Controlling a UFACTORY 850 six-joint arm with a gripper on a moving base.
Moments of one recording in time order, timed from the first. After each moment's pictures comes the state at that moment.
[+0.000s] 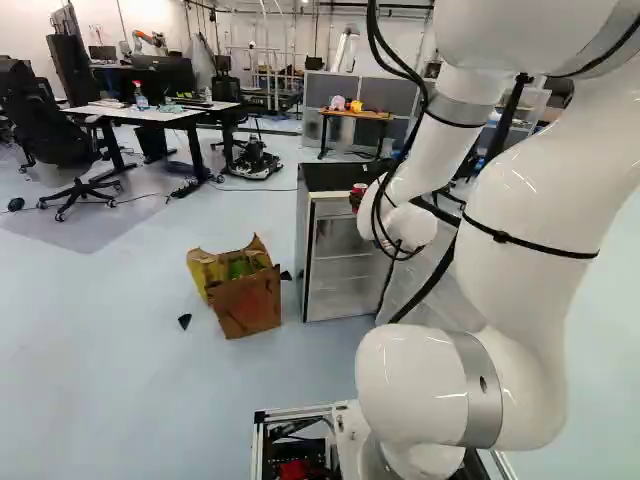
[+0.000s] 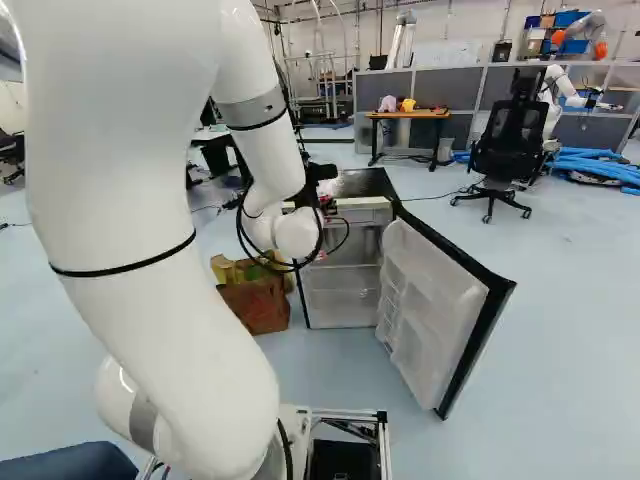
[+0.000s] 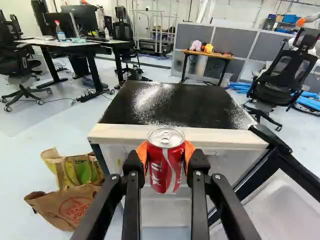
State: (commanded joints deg) arm -13.5 -9.6 -27.9 -16.0 57.0 0.0
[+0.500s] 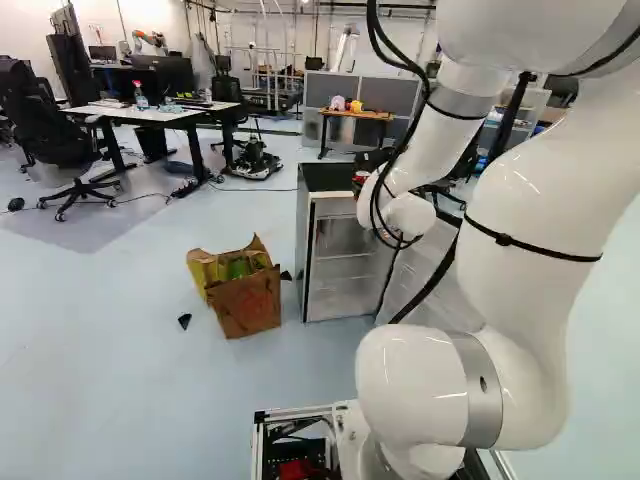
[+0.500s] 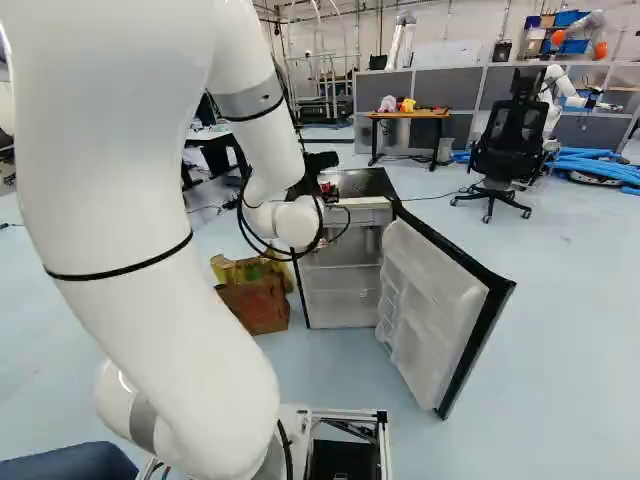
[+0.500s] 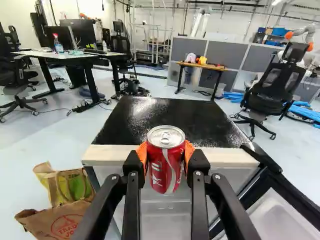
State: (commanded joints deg) arm -13.1 -8.9 -30.9 -14.3 57.0 0.0
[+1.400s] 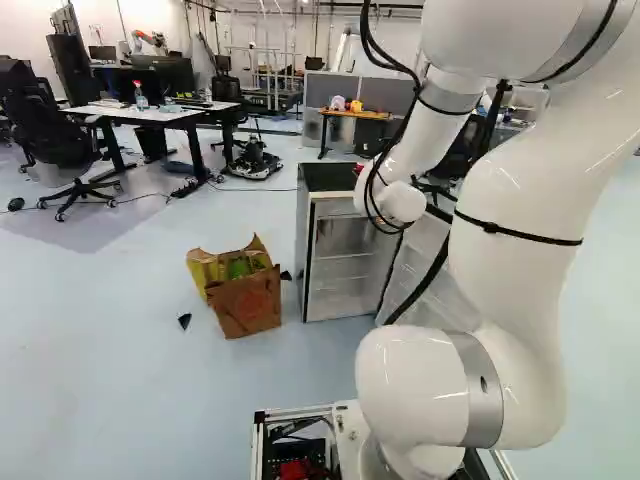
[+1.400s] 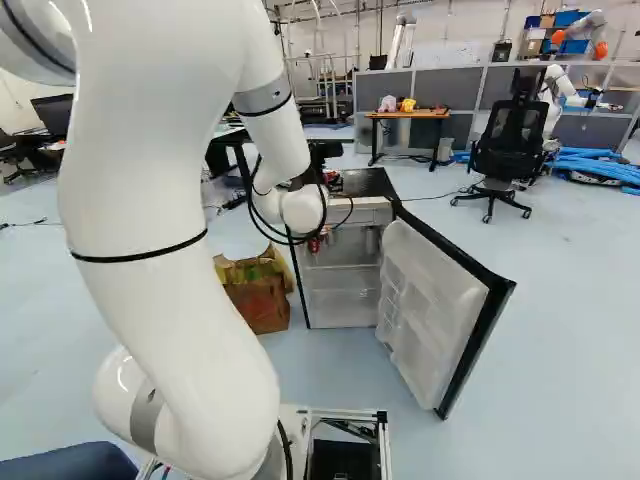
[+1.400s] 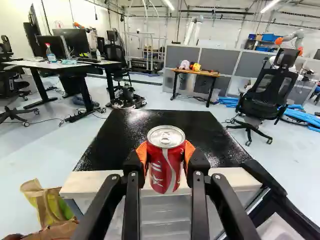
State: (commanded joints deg) arm -12.1 -14.5 -38.6 -11.2 56.8 0.0
